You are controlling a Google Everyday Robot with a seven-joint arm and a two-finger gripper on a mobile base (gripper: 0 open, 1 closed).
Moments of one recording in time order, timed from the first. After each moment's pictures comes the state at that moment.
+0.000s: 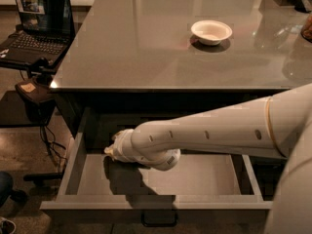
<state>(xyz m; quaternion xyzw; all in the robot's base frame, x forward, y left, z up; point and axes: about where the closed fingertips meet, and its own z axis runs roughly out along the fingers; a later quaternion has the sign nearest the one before) 0.545 0.140 0.622 -0.51 0.76 0.12 0.39</state>
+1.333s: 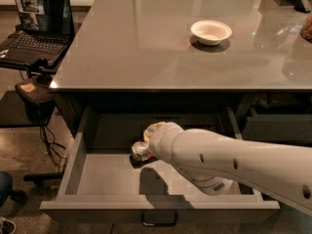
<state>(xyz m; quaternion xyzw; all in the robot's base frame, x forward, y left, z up) 0.520 0.008 0.726 -0.39 0.80 0.02 0.46</state>
